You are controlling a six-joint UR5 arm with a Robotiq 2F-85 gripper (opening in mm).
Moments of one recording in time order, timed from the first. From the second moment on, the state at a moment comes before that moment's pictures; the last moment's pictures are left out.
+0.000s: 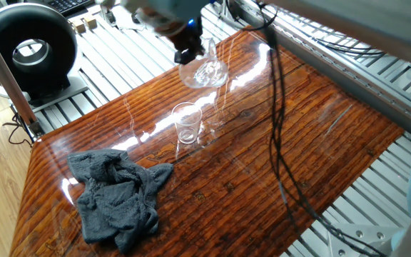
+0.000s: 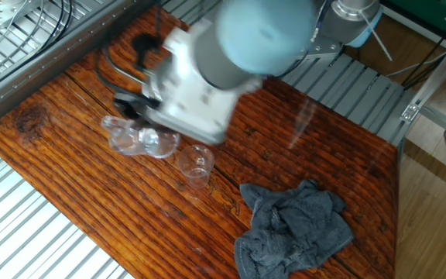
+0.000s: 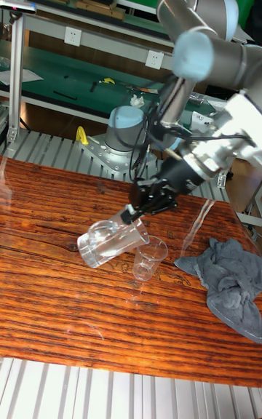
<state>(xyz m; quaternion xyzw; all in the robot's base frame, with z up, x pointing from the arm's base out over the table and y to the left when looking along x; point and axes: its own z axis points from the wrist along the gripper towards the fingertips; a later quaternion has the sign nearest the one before) 0.589 -0.001 0.195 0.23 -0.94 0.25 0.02</state>
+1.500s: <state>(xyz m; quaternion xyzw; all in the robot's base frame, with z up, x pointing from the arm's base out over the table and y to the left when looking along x) 0.546 -0.028 0.147 0.44 -0.90 0.06 0.04</state>
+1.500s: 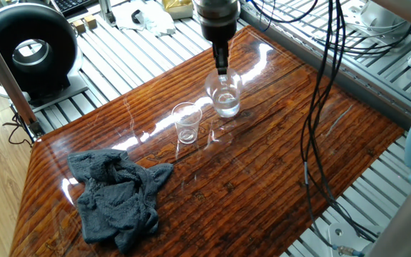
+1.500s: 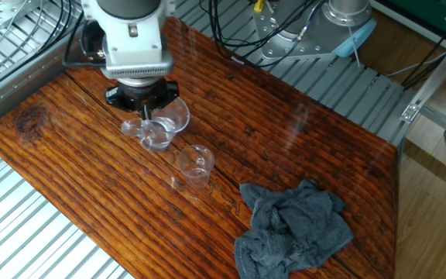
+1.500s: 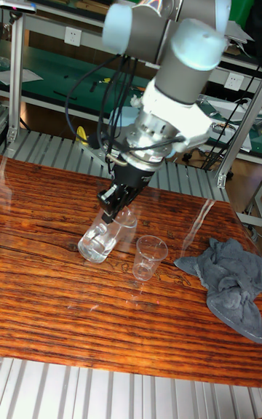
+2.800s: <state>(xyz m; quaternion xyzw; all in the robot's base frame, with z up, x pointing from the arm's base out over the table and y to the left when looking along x) 0.515 -0.016 0.133 0.52 -0.85 -0.01 0.07</state>
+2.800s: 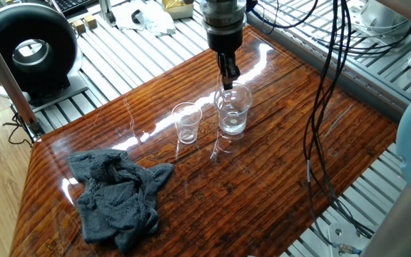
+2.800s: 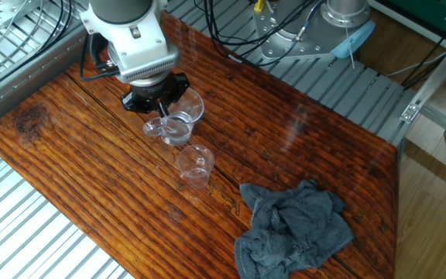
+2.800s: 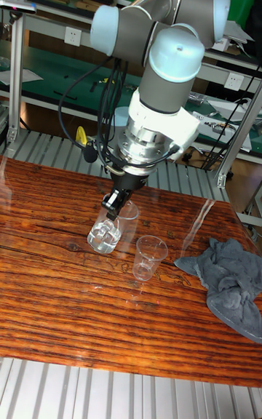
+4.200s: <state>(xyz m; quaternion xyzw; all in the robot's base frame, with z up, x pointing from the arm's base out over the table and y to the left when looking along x) 0.540 -0.025 0.123 0.58 -0.82 0.02 0.04</state>
